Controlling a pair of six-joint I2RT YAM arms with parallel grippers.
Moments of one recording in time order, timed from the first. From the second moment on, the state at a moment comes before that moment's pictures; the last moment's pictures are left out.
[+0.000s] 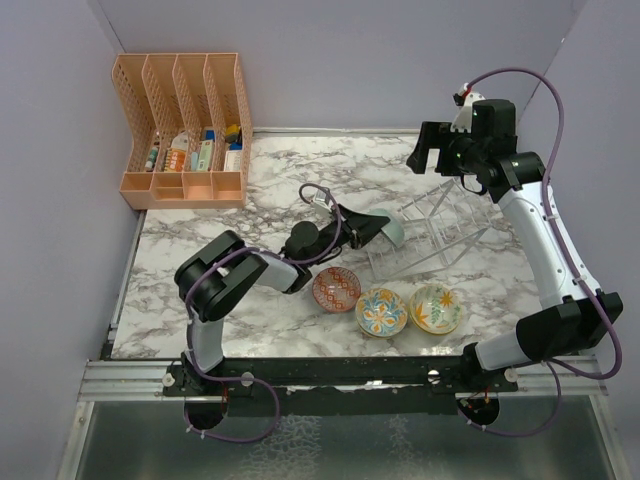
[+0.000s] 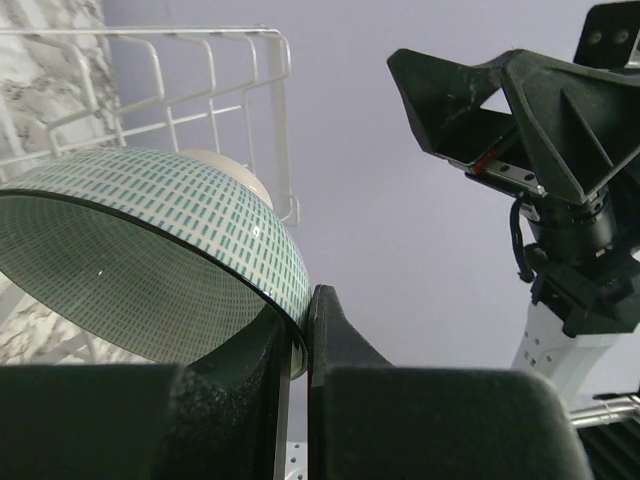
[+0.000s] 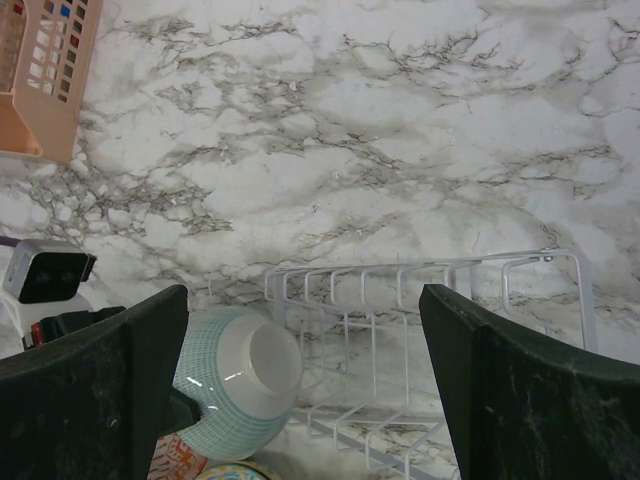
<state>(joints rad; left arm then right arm) -0.78 1.87 0.79 1.24 0.19 -1.64 0.20 1.46 1.61 -0.72 -0.13 0.19</state>
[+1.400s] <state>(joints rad) -0.68 2.25 1.02 1.49 0.53 -1.79 0.19 1.49 1.63 -0.72 -0.12 0.18</state>
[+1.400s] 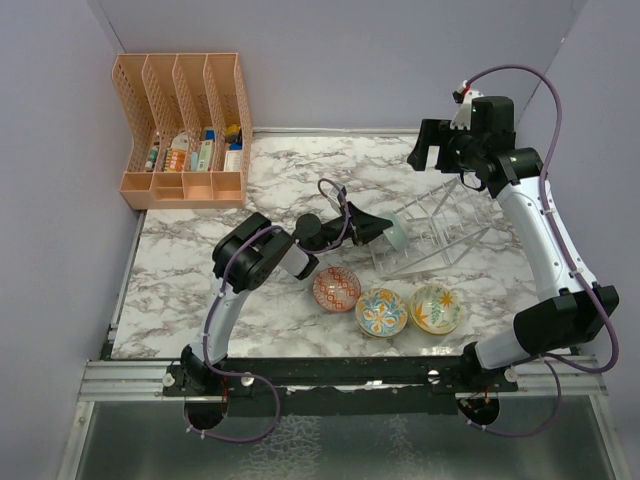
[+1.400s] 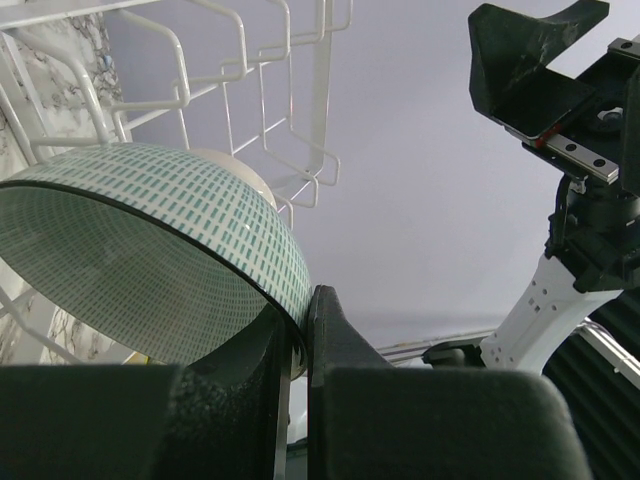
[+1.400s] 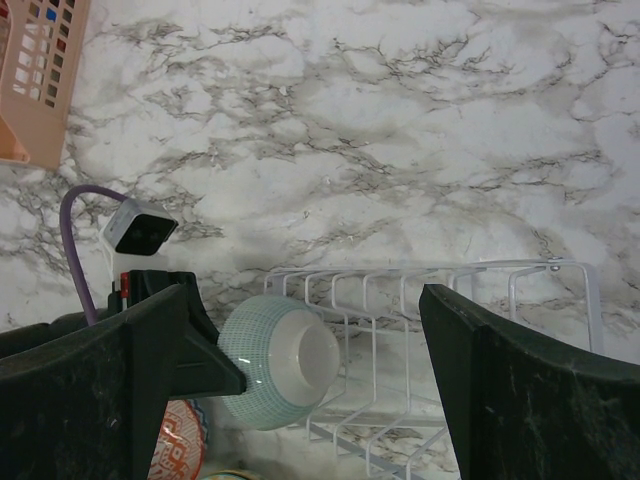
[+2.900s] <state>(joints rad) -0.53 2.41 1.21 1.51 0.85 -1.73 0.18 1.57 1.70 -0.71 -0.13 0.18</state>
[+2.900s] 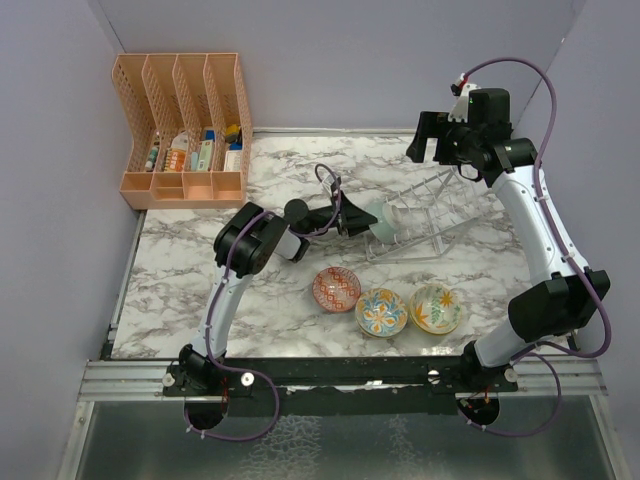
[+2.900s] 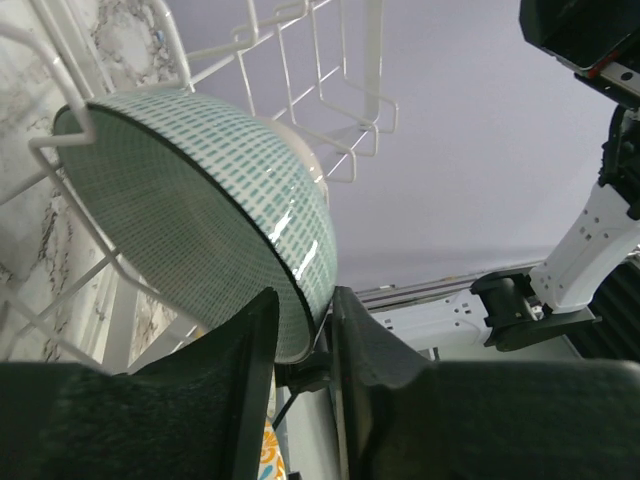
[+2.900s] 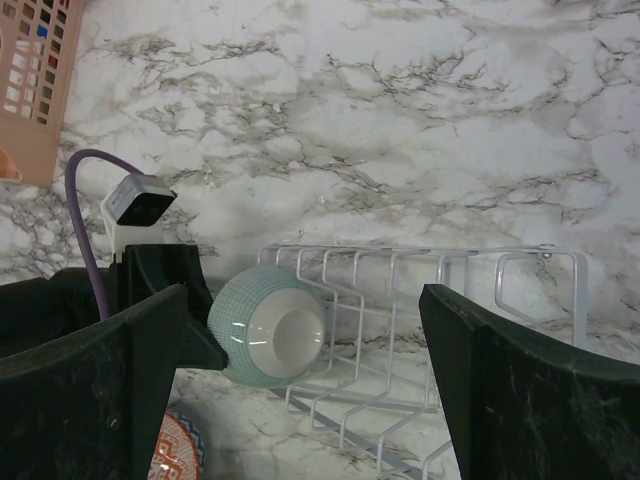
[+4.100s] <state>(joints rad) -0.45 2.07 0.94 1.17 0.92 -1.42 0.18 1.55 1.70 -0.71 -0.15 0.17</state>
